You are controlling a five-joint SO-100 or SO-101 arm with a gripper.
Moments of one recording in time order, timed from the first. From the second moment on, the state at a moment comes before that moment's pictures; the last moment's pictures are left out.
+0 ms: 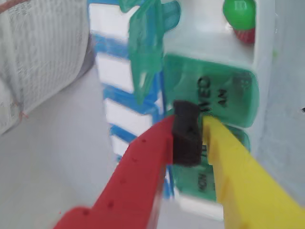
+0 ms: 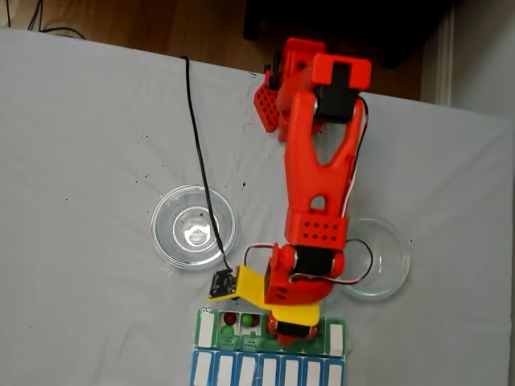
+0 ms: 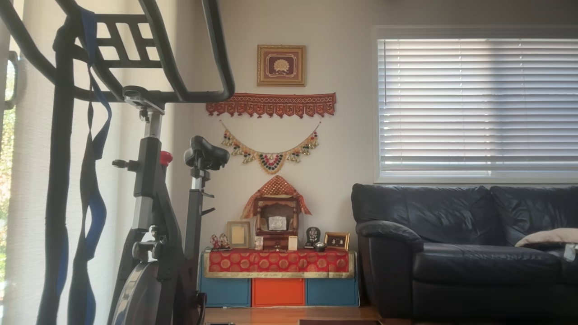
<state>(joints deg) -4.9 92.1 98.7 40.5 8.7</state>
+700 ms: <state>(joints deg) -3.4 102.4 113.0 22.1 10.3</state>
